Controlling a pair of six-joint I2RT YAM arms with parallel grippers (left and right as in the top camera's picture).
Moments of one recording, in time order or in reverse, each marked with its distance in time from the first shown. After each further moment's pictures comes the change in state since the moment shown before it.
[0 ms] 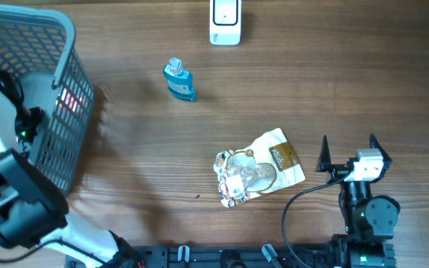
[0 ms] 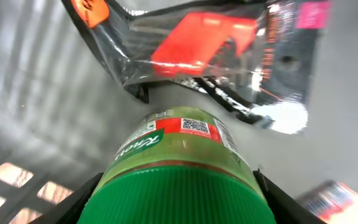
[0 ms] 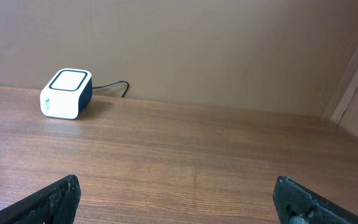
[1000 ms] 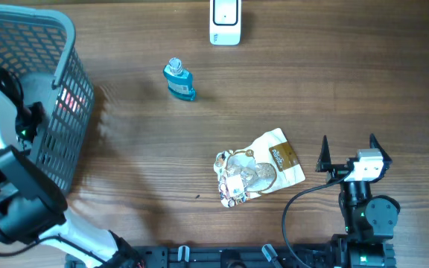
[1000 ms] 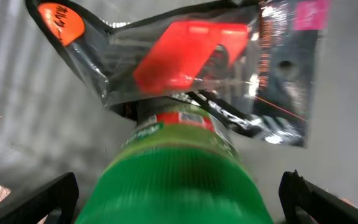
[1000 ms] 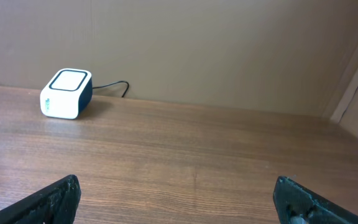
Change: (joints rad) left arm 0.000 0.025 0.000 0.039 -0.007 0.005; right arm 0.000 0.000 0.000 0.000 0.000 0.000
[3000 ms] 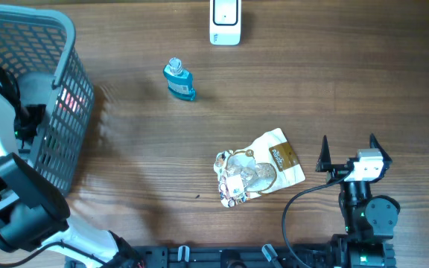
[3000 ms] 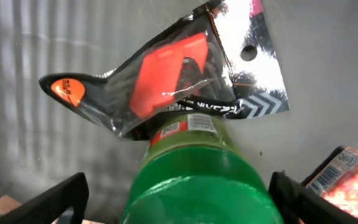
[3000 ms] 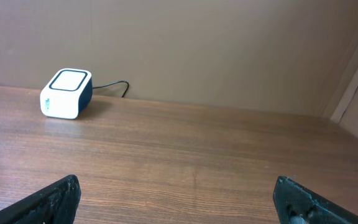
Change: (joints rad) left arm 0.000 -0.060 0.000 -0.009 -0.028 0.319; right arm 0.000 0.000 0.000 0.000 0.000 0.000
